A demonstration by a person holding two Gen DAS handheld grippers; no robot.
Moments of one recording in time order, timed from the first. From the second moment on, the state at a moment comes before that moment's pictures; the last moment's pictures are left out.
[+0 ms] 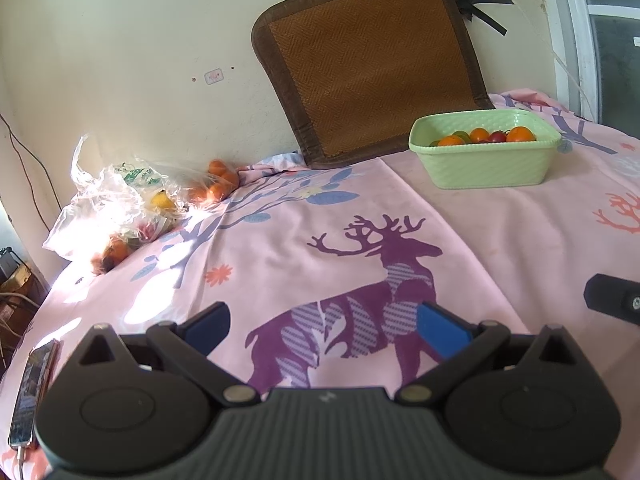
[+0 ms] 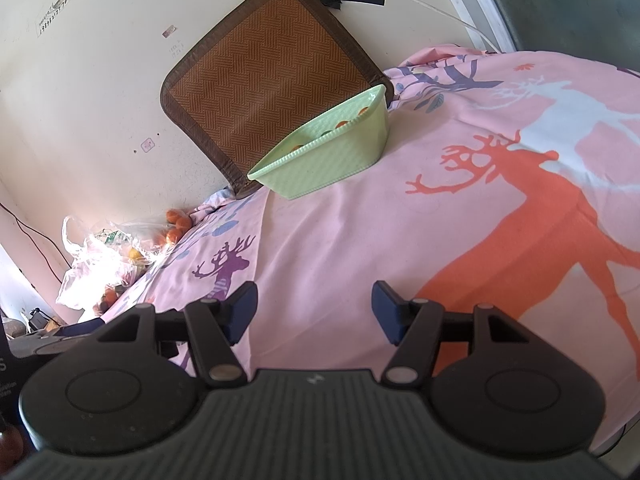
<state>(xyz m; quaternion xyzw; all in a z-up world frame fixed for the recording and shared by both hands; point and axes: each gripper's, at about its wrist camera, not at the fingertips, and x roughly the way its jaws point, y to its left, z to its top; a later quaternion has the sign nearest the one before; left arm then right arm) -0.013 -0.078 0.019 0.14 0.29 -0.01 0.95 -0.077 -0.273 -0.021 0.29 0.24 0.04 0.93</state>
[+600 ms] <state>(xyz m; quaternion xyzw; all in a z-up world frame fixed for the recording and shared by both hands) -0.012 -0.078 0.018 0.15 0.29 -0.02 0.94 -0.076 -0.273 -0.022 0.29 0.24 0.04 0.93</state>
